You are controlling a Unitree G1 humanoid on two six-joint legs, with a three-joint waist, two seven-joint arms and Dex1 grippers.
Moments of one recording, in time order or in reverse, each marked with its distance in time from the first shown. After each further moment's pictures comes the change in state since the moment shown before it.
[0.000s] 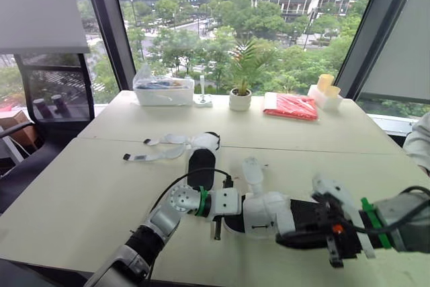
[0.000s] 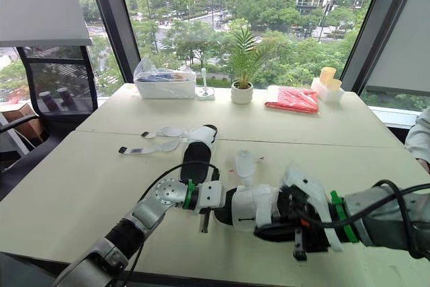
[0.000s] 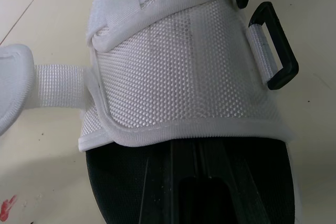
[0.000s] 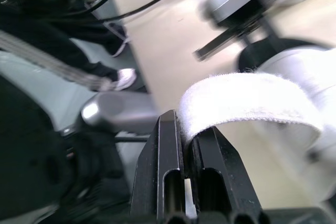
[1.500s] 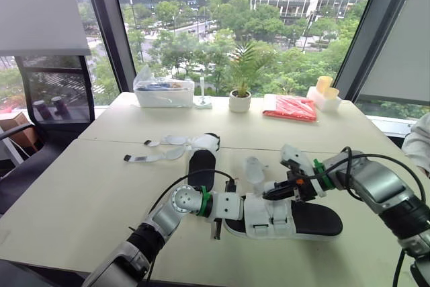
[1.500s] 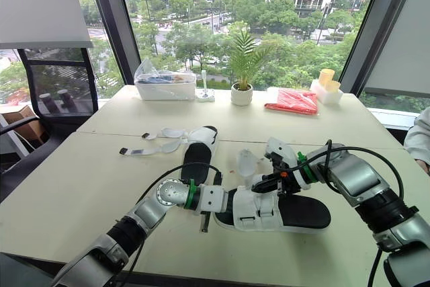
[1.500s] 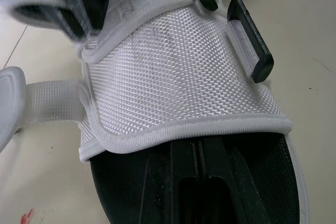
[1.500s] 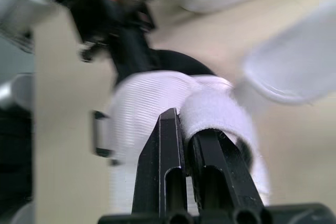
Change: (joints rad) left arm -0.022 0.011 -0.036 0.049 0.050 -0.116 0.035; right arm -0.529 0.289 0.621 0.826 -0.907 -0.469 0.582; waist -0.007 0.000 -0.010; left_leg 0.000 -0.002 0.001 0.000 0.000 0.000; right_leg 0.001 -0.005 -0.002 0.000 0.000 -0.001
